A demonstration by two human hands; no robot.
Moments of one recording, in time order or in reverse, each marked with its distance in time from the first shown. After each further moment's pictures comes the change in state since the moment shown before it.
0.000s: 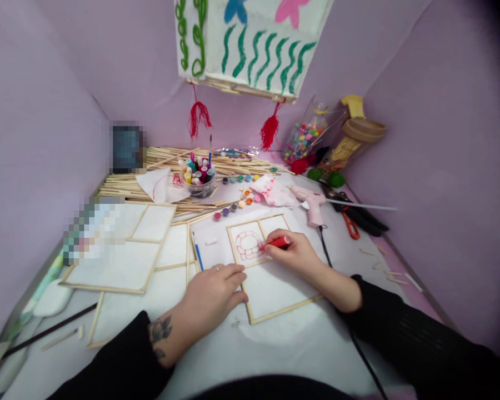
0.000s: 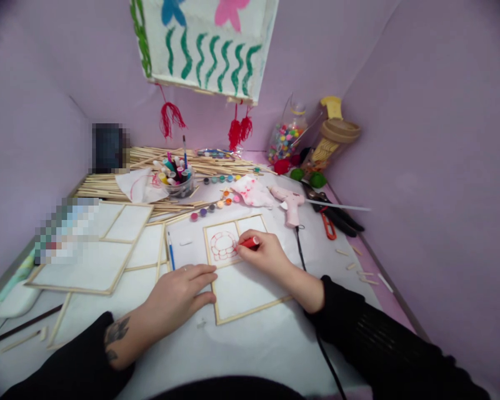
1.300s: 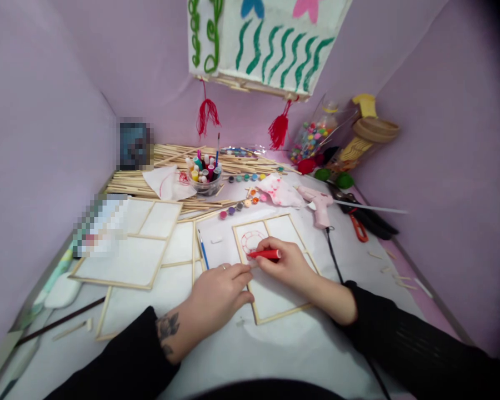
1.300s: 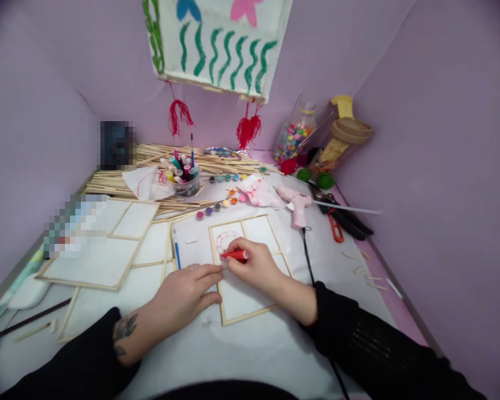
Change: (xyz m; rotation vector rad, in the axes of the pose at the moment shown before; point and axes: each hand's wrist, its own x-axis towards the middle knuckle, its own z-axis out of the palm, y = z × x) left_hand -0.001 0.001 0.000 -0.021 -0.012 0.006; right_hand -0.011 -0.024 0.027 -0.027 -0.082 -0.048
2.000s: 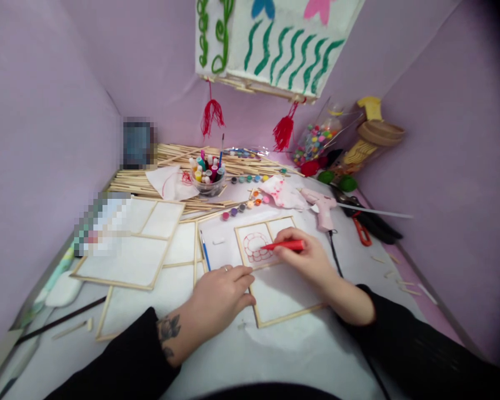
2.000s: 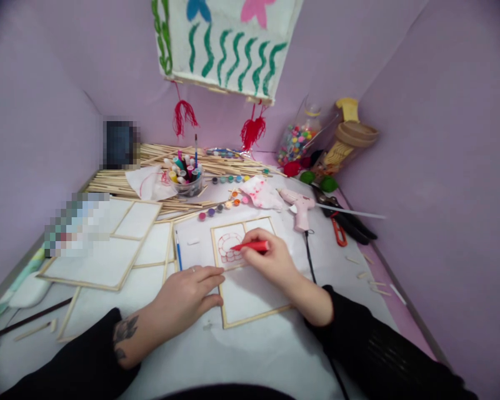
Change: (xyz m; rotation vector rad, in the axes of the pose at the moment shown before) left_hand -0.001 -0.001 0.001 -0.007 0.003 0.006; right_hand 0.005 -0.004 -0.026 0.175 0.157 0.057
